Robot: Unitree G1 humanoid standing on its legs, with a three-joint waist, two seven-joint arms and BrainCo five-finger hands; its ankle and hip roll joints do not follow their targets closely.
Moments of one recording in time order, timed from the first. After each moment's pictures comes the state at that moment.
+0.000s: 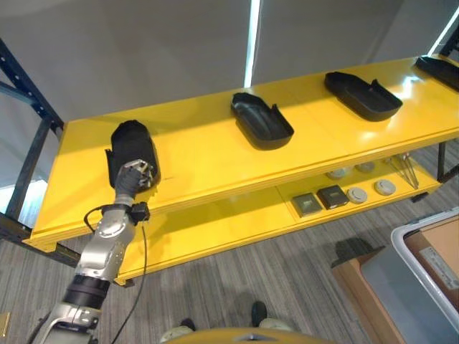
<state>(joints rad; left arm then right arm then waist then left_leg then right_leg) -0.16 0.45 -0.12 0.08 -0.55 0.04 0.18 0.15 -0.37 0.26 1.08 -0.26 0.20 -0.15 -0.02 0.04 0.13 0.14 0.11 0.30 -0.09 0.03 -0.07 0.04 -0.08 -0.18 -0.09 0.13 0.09</state>
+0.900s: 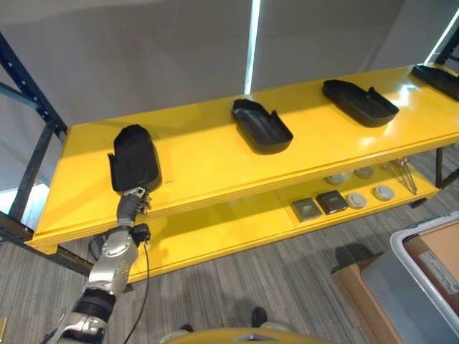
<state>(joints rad) -0.13 0.39 -0.16 0.34 -0.55 -0.07 0.28 0.16 -0.37 0.27 1.08 -0.26 0.20 -0.15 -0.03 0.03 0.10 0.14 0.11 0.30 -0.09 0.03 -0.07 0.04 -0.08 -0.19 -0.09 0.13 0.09</state>
